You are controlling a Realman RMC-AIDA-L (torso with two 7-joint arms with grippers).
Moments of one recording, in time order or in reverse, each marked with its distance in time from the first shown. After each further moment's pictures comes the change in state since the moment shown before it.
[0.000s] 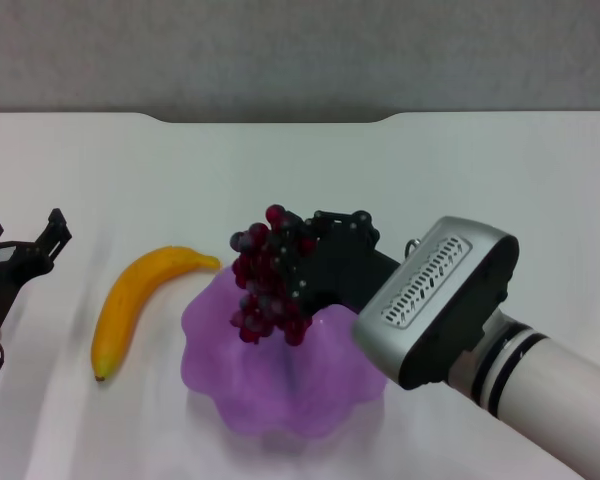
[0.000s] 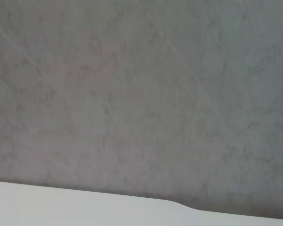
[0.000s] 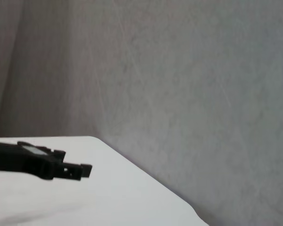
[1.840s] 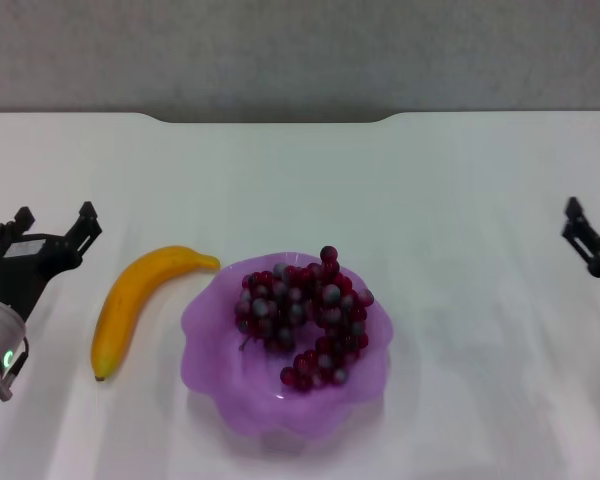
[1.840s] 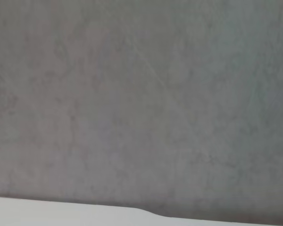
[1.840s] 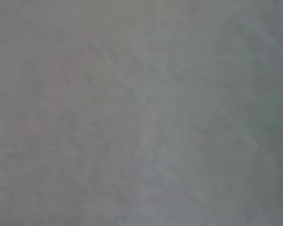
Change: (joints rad) left arm -0.001 -0.005 0.012 0.031 0.057 0.016 -0.011; right arm 0.063 0.008 -0.079 -0.928 0.248 -0.947 0.587
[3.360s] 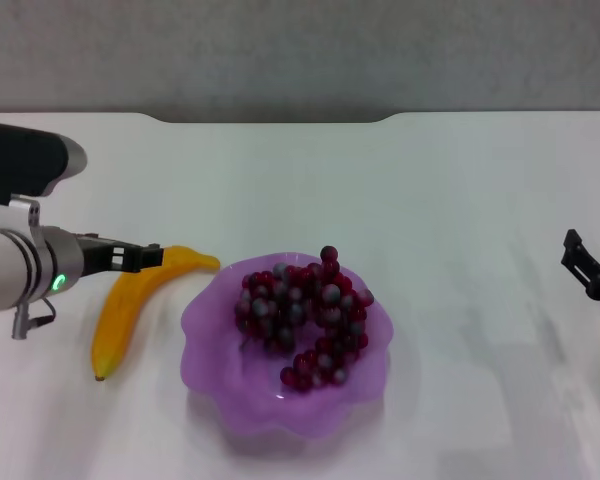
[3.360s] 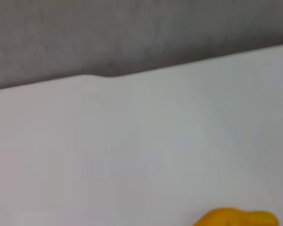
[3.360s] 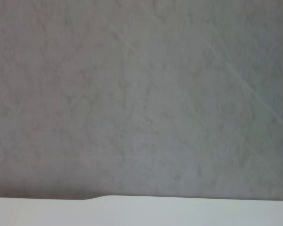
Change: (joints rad) left arm 0.028 0.018 -0.518 0.861 0.450 -1.498 0.262; right arm 0.031 -0.003 -0.049 -0.060 0.056 0.135 0.106
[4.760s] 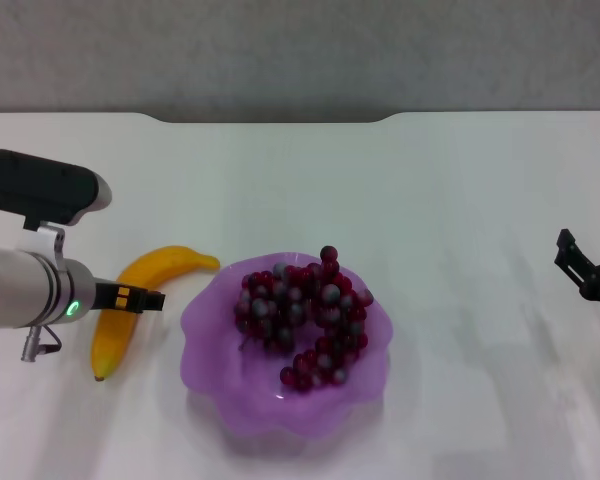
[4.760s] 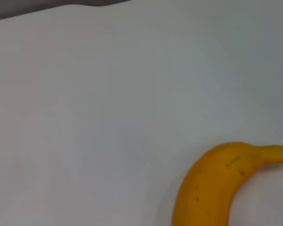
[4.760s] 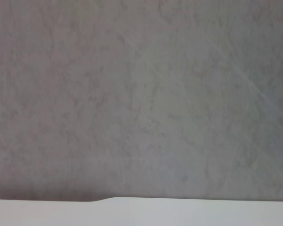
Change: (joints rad) left arm -0.140 -0.013 -0.031 -0.276 -0.027 -0.009 0.059; right arm -0.004 0.000 -0.010 0.016 0.000 -0.003 0.002
